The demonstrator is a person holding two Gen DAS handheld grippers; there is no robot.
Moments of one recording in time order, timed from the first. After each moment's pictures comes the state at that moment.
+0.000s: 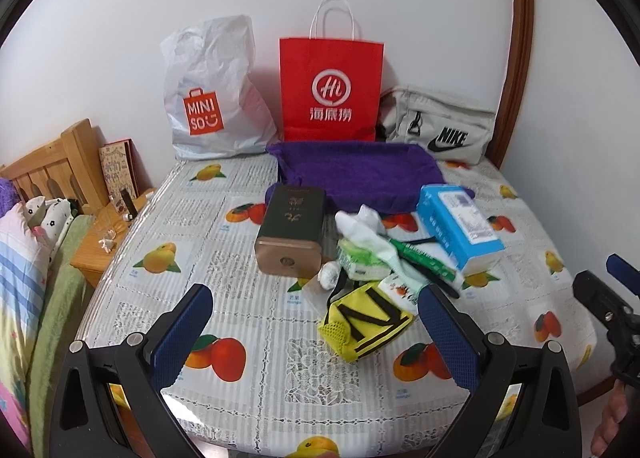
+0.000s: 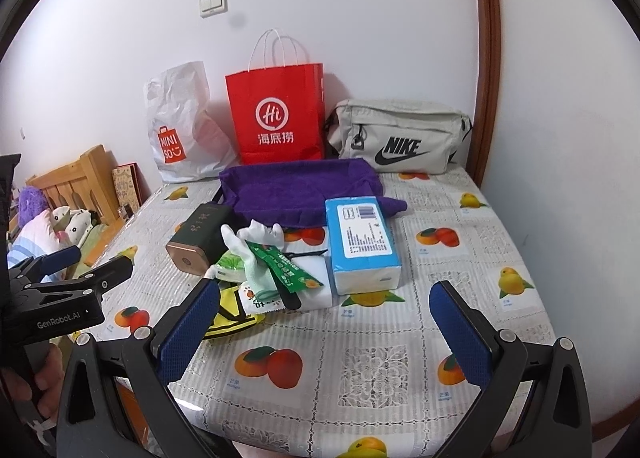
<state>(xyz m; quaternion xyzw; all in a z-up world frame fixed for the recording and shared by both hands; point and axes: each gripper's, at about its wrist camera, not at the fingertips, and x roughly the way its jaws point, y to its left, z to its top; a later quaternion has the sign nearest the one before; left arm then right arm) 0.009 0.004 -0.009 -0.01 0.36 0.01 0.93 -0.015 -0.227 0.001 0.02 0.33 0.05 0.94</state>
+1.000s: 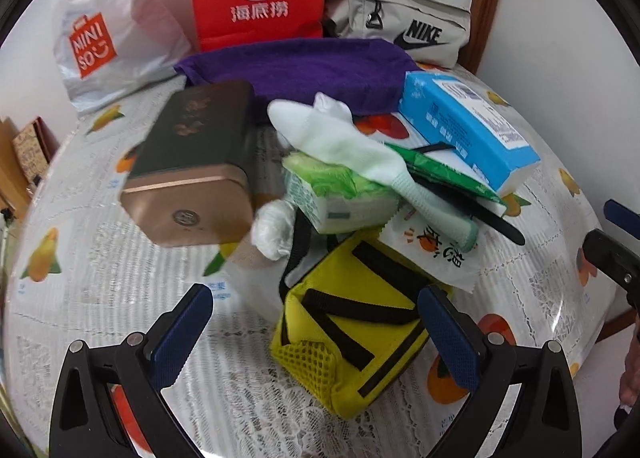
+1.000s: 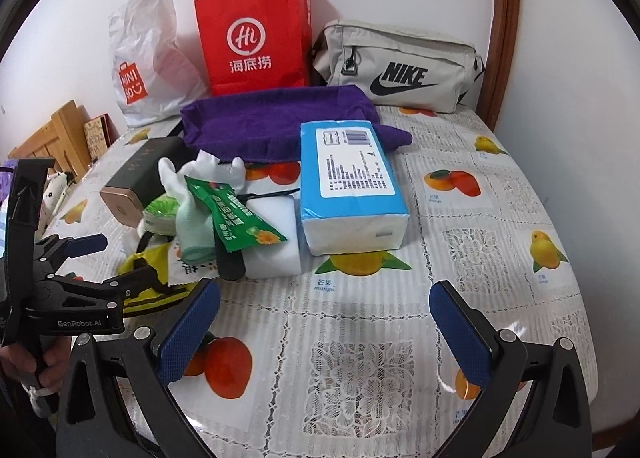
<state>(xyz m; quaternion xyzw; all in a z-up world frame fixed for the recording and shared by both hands) 0.098 -0.016 -0.139 0.02 0.47 -0.11 0.88 0.053 -0.236 -0.096 0.00 0.41 0.03 0.91</state>
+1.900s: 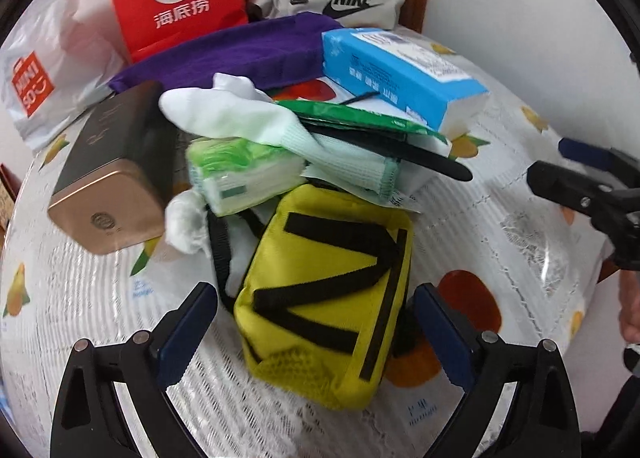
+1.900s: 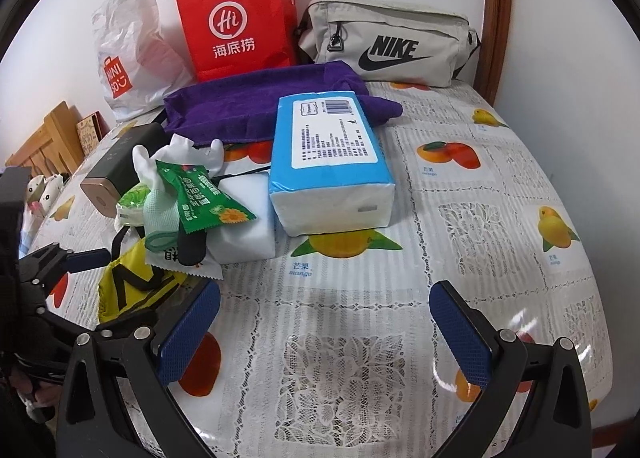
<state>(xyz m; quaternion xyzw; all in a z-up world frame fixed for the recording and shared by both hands) 0.085 -0.062 -0.157 0.11 0.47 -0.17 0.86 0.061 -0.258 -0.121 0.01 0.43 0.03 0.90</state>
